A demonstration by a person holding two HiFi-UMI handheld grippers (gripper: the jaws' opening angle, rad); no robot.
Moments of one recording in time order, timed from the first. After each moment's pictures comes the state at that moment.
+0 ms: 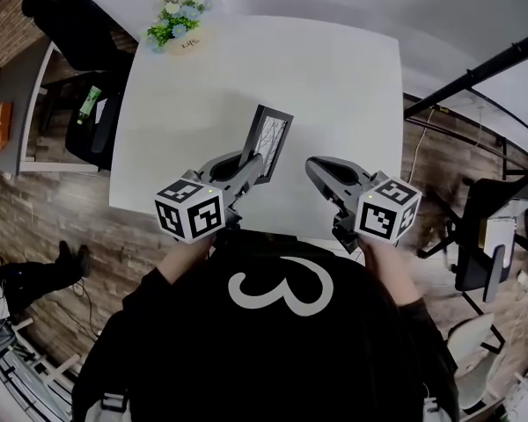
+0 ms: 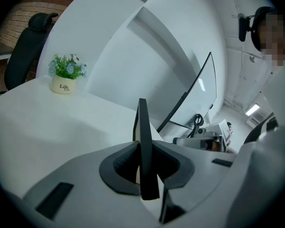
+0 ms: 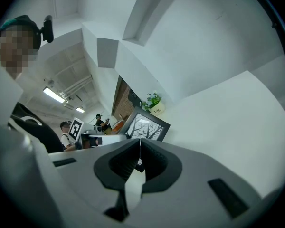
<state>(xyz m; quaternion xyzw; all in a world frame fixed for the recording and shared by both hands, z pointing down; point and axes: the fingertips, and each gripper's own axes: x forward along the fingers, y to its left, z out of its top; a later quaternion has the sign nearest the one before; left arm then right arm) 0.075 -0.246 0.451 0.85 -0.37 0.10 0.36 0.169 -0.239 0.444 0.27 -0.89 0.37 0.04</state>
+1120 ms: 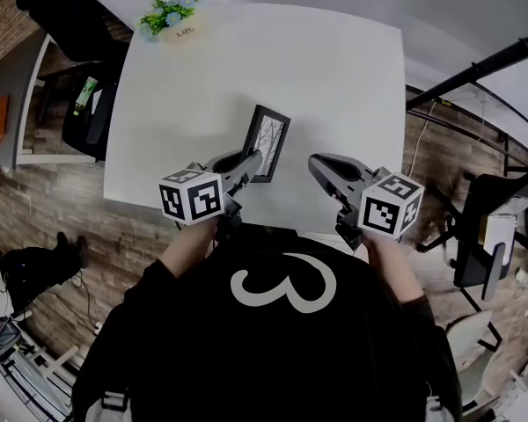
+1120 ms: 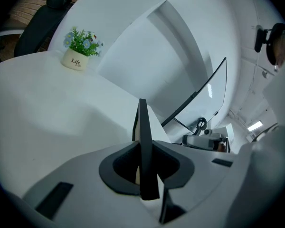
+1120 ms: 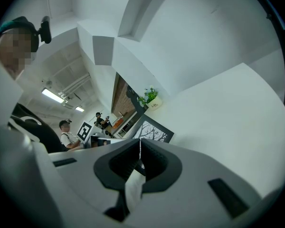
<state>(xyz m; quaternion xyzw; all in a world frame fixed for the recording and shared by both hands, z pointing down) 0.077 -0.242 0.504 0.81 -0.37 0.09 0.44 0.180 -0.233 0.466 0.26 -0.88 0.39 0.06</state>
